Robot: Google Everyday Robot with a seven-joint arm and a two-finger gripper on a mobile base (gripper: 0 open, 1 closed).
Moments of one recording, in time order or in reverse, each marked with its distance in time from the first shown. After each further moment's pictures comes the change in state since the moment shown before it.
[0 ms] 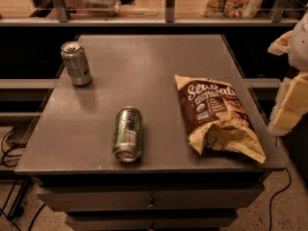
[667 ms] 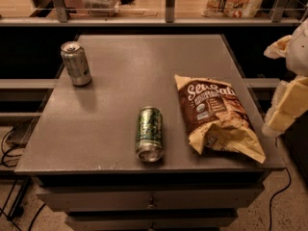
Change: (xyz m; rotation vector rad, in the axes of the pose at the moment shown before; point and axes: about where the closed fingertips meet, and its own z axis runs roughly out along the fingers) arm -0.005 0.000 0.011 -0.010 -0.080 0.008
